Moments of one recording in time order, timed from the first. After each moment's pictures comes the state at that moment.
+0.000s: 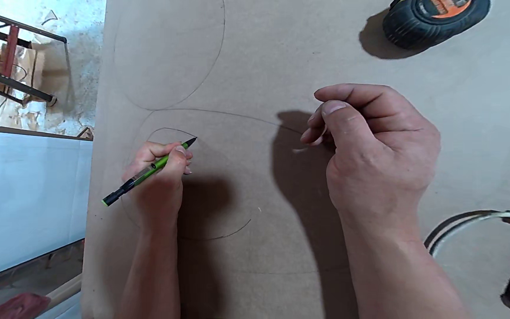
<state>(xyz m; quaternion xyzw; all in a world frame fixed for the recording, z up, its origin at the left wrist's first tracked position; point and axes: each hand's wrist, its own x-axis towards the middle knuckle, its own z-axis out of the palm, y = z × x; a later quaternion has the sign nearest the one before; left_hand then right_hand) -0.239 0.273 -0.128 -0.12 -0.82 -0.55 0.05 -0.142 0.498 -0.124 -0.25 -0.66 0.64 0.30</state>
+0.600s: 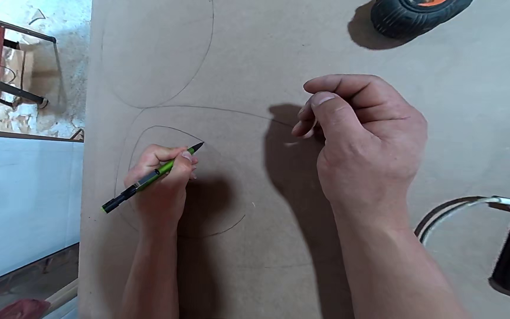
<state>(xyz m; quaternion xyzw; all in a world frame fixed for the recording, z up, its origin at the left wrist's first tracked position) -0.223 0.276 -0.126 -0.15 -0.82 -0.55 0.01 -0.144 0.498 -0.126 -0.25 -0.66 0.64 0.31</state>
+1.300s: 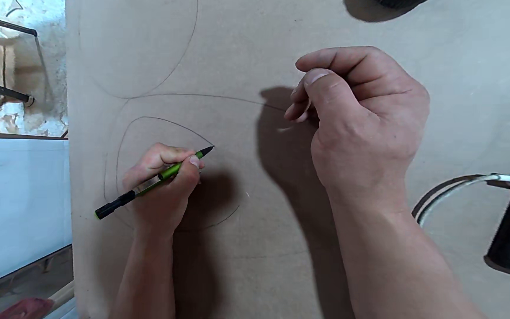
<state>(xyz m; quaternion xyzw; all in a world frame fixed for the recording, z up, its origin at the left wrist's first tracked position) -0.212 0.274 -0.125 -0.24 -0.78 -0.57 -0.06 -0.144 0.499 -0.126 -0.24 -0.66 0.64 0.31</state>
